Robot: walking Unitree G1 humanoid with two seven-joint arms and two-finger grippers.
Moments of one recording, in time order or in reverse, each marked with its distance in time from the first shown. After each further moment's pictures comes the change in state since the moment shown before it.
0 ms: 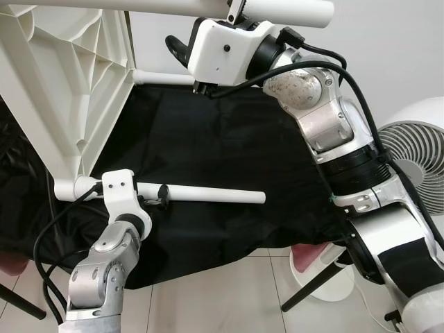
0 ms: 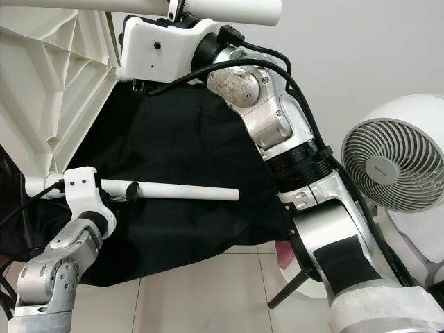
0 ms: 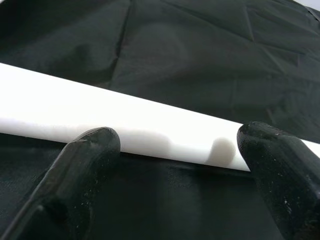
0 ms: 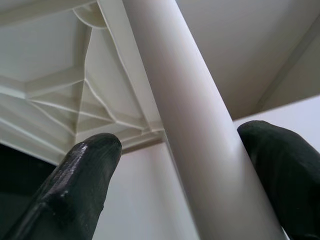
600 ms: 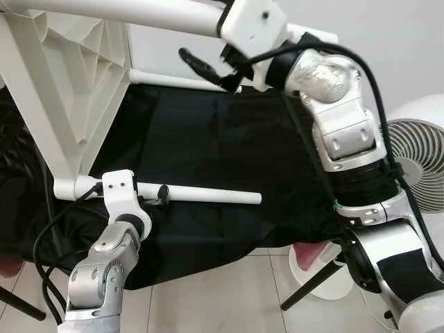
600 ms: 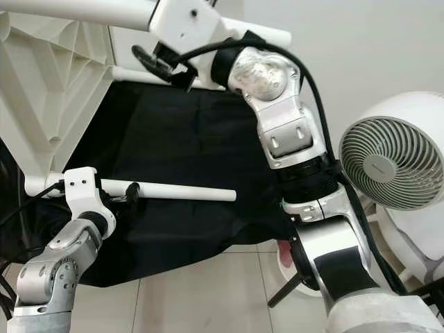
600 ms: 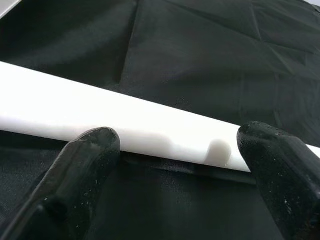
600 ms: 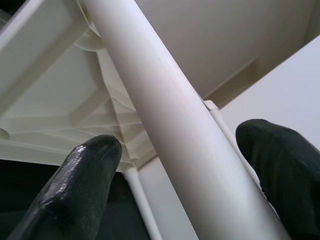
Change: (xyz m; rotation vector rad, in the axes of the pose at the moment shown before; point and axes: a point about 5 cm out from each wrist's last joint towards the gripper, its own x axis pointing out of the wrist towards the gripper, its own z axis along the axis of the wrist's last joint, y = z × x) left arm 0.000 0.002 0.002 0.009 -0.005 0.004; right arm -0.023 -0.015 -0.008 0.349 0.022 -0.006
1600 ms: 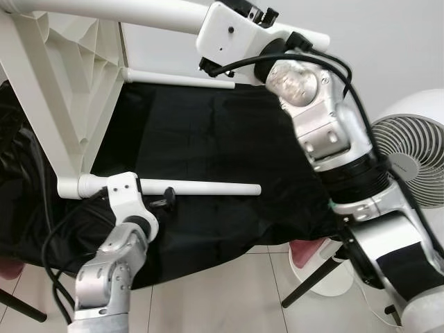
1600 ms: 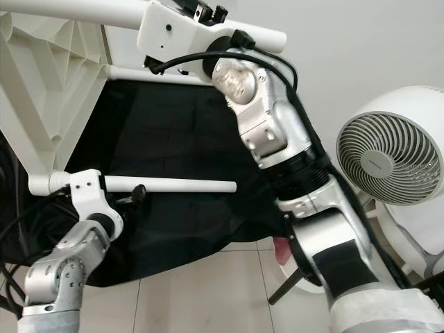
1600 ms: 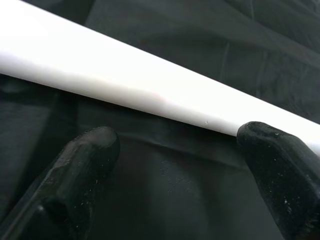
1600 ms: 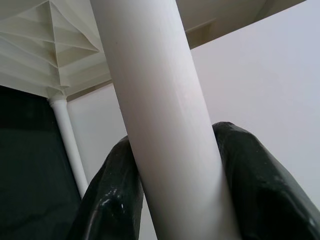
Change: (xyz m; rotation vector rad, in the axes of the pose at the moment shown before) left arm 0.008 -0.012 -0.015 -0.136 0.073 0.022; right arm 0.016 0.007 -0.015 -0.310 0.270 -0.118
